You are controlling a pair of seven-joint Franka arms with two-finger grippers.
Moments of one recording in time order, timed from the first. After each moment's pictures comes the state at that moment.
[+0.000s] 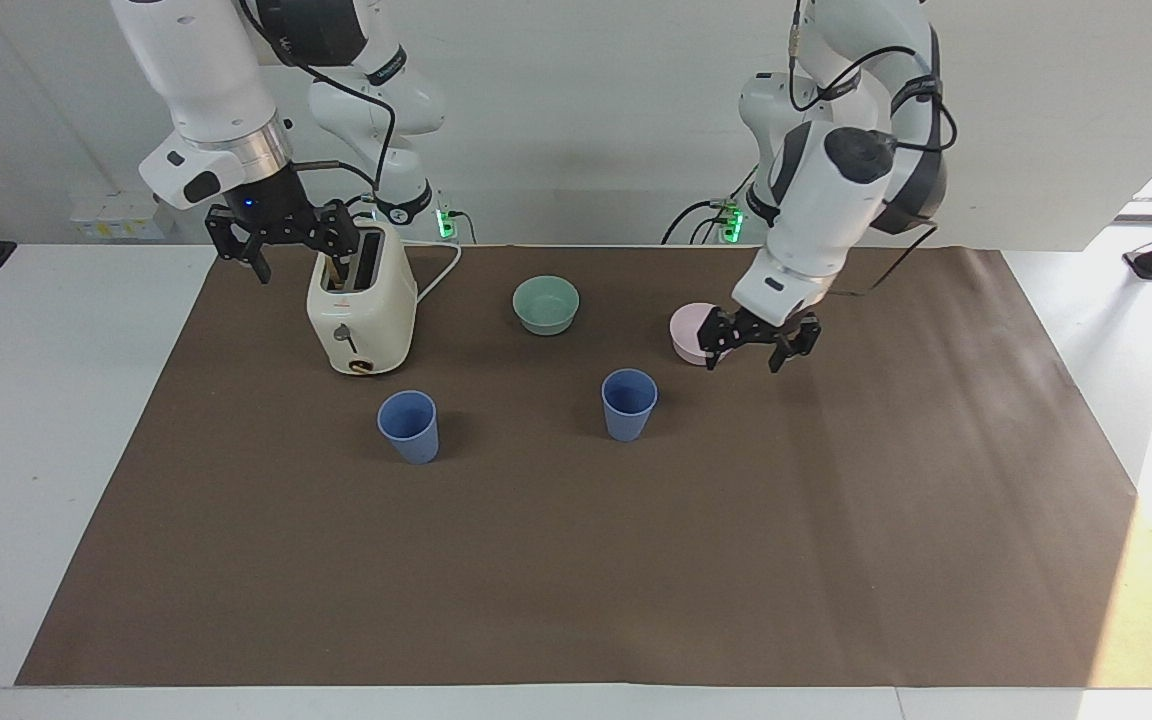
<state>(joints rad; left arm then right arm) -0.40 0.04 0.07 -1.87 -0.12 2.01 -0.21 -0.02 -0.03 0.08 -1.63 0.00 1.61 0.02</state>
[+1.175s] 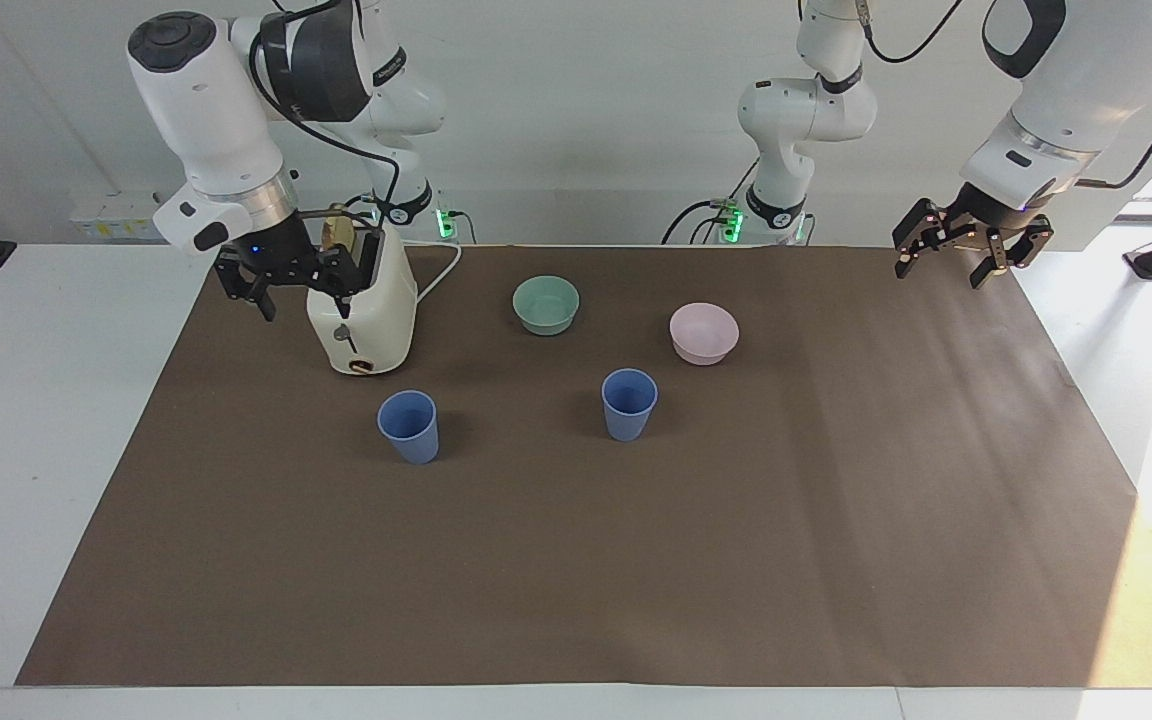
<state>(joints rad) -0.13 -0.03 0.08 -1.59 -0.06 1.56 0.14 -0.04 -0.01 0.09 -1.78 0.00 1.79 0.02</state>
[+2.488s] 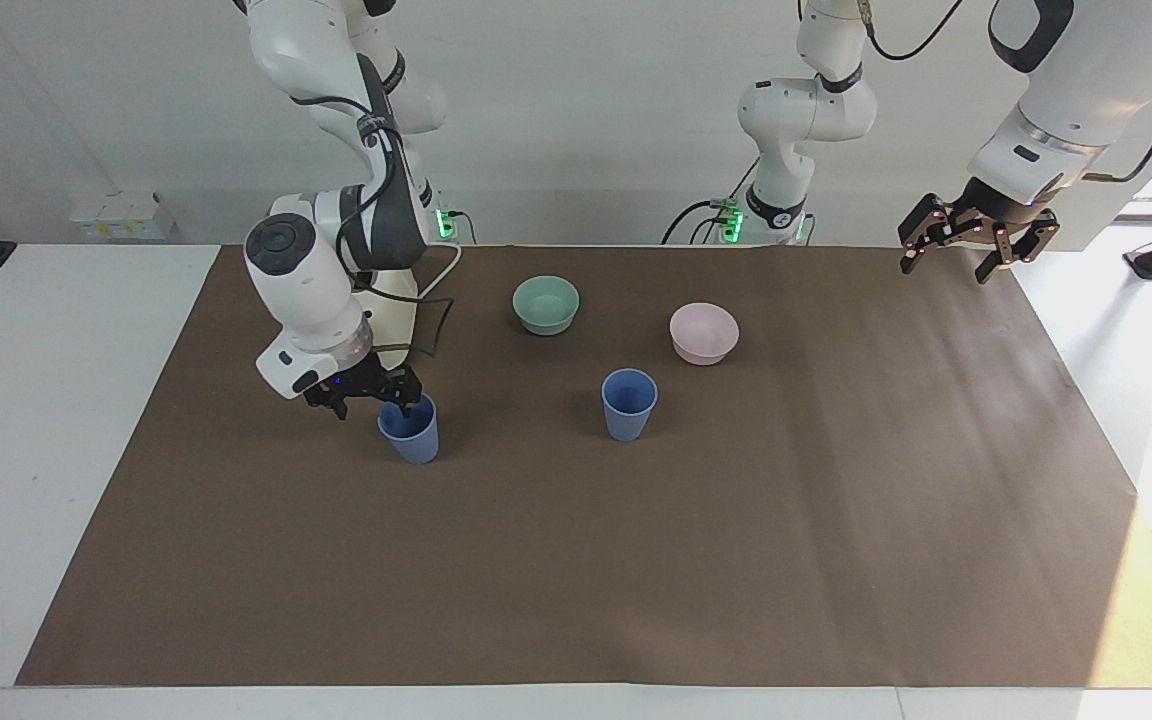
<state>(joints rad) -0.13 -0.03 0.08 -1.59 -0.05 1.56 0.14 0.02 0.24 0.09 -1.88 0.00 2.11 0.11</state>
